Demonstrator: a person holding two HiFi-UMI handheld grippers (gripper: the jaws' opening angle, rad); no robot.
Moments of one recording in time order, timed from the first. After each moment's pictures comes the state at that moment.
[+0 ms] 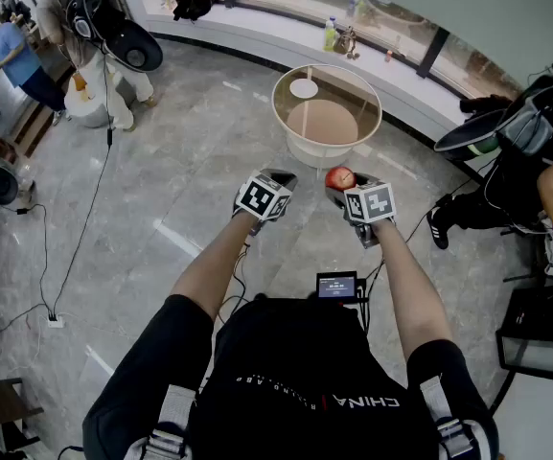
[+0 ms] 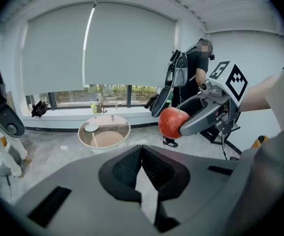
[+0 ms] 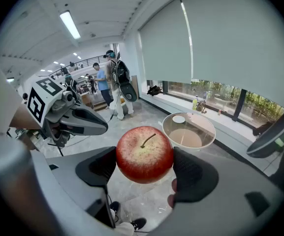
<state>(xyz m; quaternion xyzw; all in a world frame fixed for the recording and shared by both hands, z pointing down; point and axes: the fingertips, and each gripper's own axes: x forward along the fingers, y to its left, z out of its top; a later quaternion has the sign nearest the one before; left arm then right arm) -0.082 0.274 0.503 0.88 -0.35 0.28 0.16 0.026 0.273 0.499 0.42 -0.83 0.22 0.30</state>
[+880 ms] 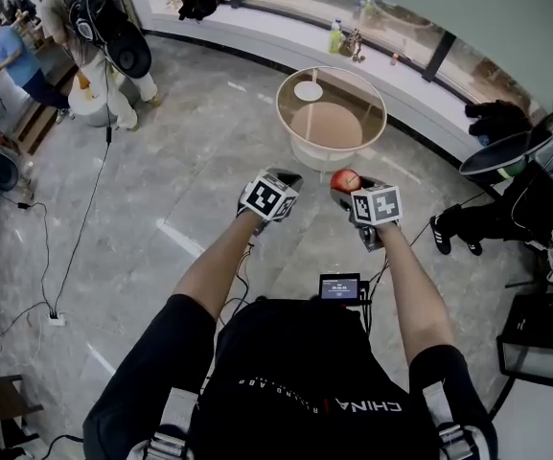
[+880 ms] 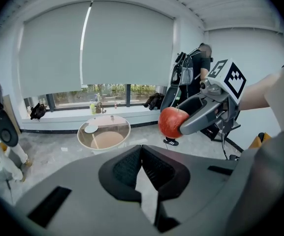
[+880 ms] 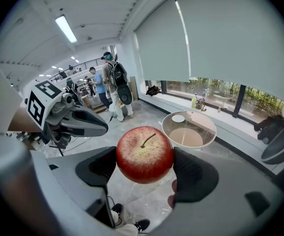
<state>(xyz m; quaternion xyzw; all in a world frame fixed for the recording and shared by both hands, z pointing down) -0.076 0.269 0.498 0.88 -0.33 0.29 0.15 0.032 0.270 0.495 0.42 -0.82 0.24 0.29</state>
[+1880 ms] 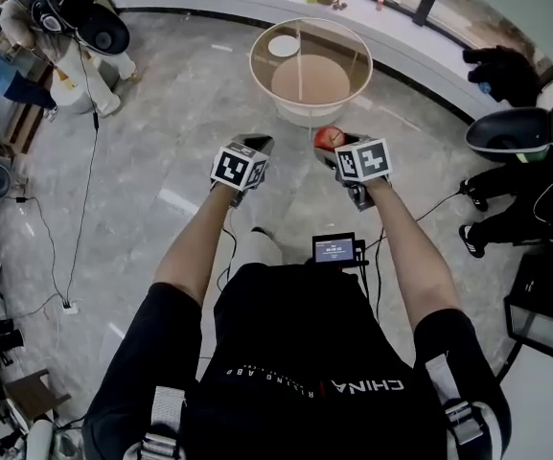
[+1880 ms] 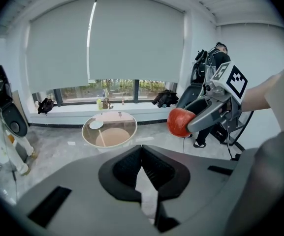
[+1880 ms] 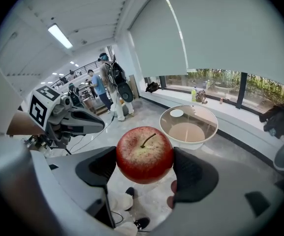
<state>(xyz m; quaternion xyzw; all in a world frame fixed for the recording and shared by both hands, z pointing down) -0.040 0.227 0.528 0.86 -0.38 0.31 0.18 0.094 0.230 0.532 0.40 -0.82 0.28 0.28</state>
